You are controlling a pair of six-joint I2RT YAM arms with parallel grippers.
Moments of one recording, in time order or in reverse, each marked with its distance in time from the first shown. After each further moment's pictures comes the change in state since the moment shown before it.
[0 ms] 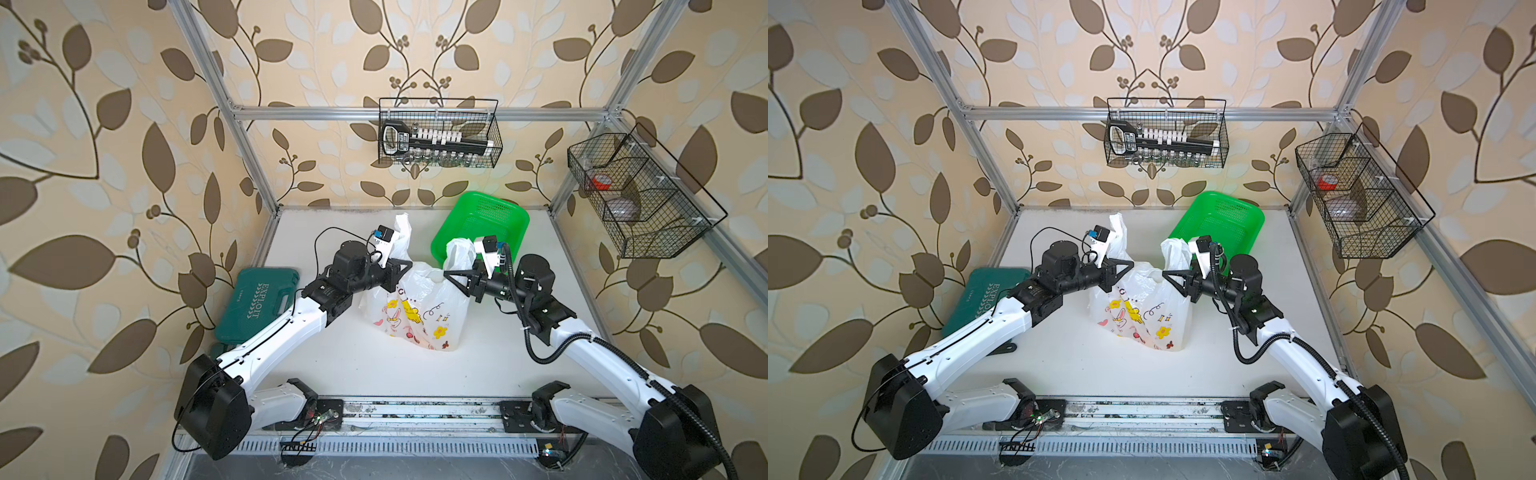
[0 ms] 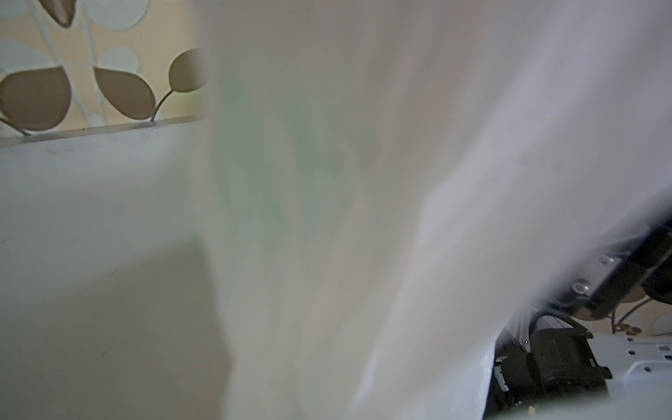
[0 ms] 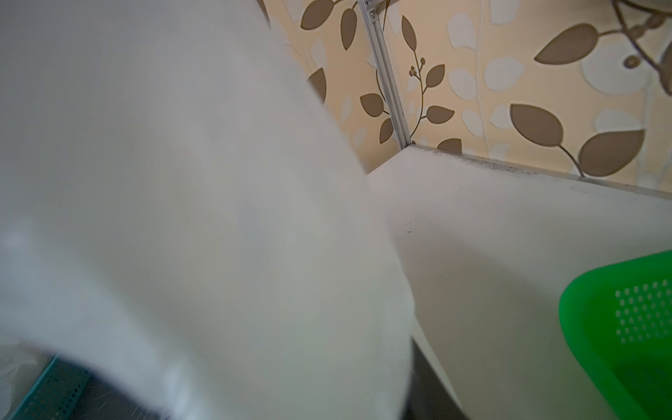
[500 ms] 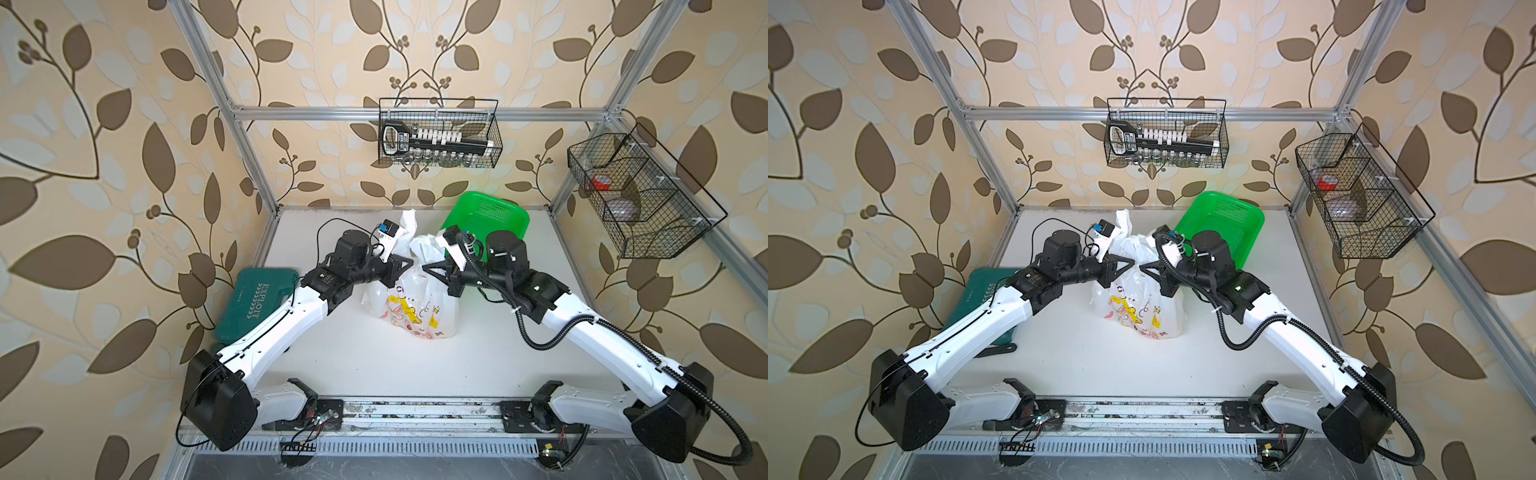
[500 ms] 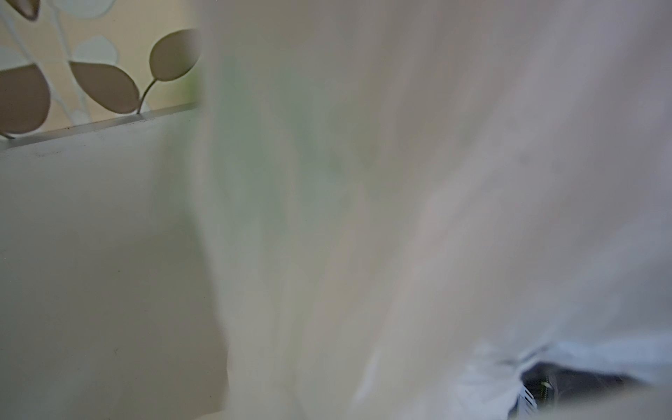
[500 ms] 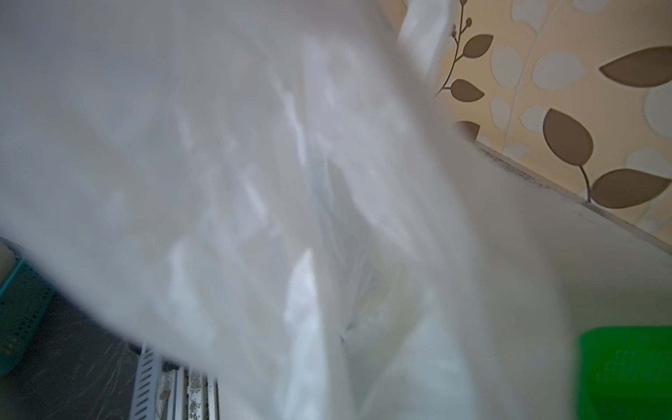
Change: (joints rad) left arm 0.030 0.065 0.153 -0.211 0.083 0.111; right arm 0.268 0.140 0.426 -0.587 0.315 -0.346
